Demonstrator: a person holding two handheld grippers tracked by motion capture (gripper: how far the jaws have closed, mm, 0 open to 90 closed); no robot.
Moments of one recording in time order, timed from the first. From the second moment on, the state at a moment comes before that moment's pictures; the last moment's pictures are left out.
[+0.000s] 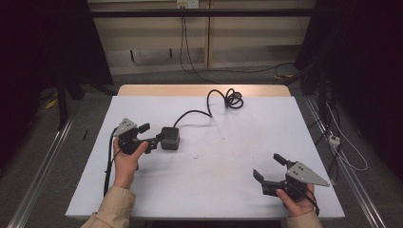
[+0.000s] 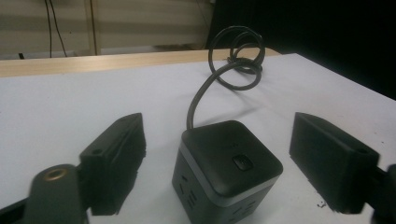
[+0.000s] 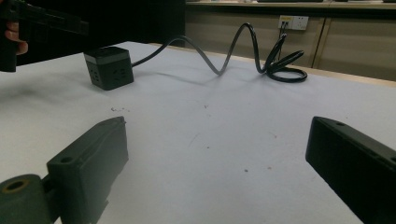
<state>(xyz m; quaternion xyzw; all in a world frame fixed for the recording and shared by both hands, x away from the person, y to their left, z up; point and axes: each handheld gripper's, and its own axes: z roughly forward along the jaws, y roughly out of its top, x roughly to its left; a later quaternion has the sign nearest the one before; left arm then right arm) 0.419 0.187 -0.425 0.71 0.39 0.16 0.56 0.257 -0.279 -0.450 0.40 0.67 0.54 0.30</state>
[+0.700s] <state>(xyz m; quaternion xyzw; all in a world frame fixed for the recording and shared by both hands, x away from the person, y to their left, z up) 0.427 0.181 -0.423 0.72 0.39 0.15 0.55 0.257 -0.280 -0.450 0.40 0.67 0.54 0.30</state>
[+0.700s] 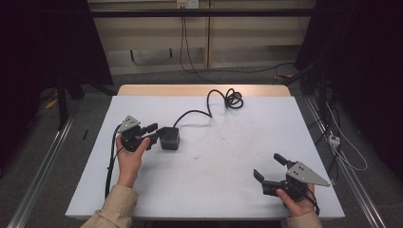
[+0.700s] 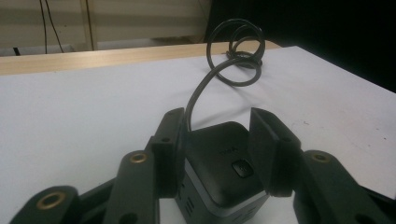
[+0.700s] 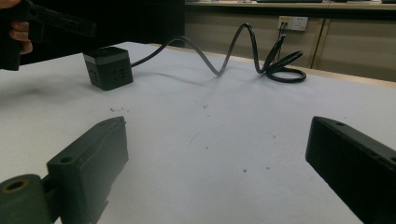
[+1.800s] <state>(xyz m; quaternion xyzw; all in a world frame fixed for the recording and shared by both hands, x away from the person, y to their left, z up) 0.431 0.174 -0.413 0.75 0.37 0.14 0.53 0.257 -0.280 -0.450 0.40 0.67 0.54 0.30</state>
